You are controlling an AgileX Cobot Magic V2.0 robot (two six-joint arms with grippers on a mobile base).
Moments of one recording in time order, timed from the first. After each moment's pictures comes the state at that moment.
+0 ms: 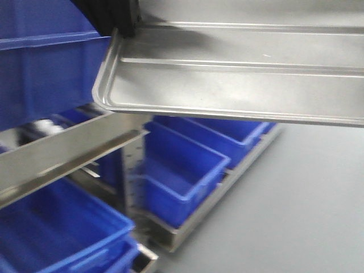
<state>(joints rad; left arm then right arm) -1.04 1.45 -1.37 0.36 1.07 -0.85 0.49 1.03 -1.00 -0.15 1.04 0.57</state>
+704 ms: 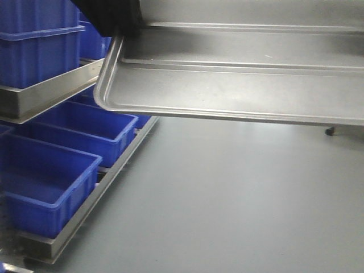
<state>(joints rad) -1.04 1.45 -1.37 0.36 1.07 -0.85 0.49 1.03 -1.00 -0.15 1.04 0.57</state>
